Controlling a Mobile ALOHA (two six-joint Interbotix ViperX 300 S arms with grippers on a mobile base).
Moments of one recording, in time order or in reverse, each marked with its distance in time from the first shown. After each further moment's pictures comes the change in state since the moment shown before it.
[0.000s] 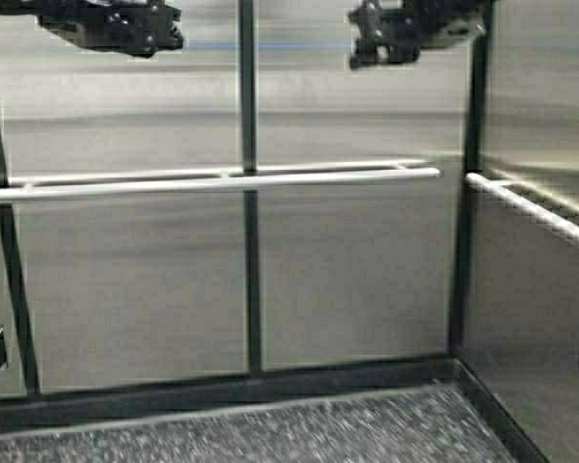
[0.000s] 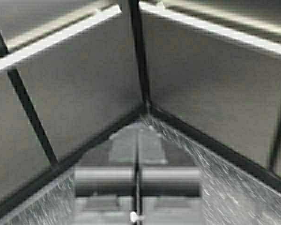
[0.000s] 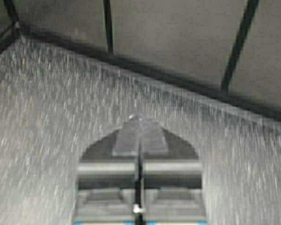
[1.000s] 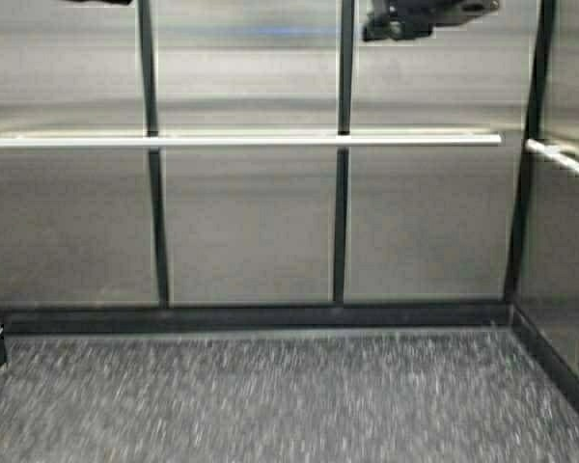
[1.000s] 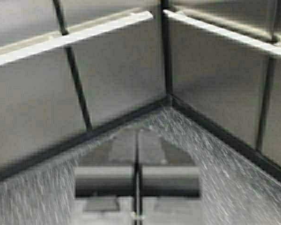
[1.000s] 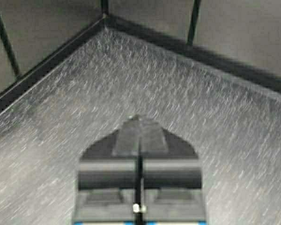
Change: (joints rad) left arm 0.000 -0.161 0.002 -0.020 0.055 0.002; right arm -0.041 -0.054 0.009 -0.011 -0.017 -0.005
